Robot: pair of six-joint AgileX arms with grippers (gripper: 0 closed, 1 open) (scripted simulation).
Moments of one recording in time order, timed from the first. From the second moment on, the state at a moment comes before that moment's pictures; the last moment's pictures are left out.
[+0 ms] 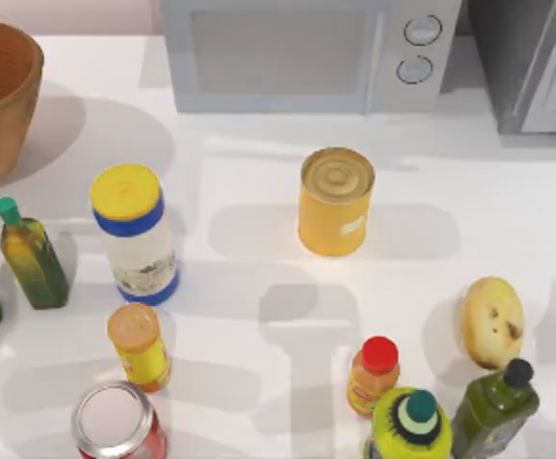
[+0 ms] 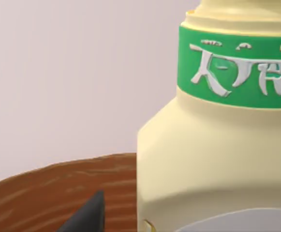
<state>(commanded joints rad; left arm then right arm) 0.29 2.00 0.79 1.21 0.34 0.01 0.00 0.00 0.00 0.00 0.00 0.00</state>
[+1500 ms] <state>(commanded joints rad) 0.26 2.12 0.98 1.12 0.30 0.01 0.00 0.00 0.00 0.00 0.00 0.00</state>
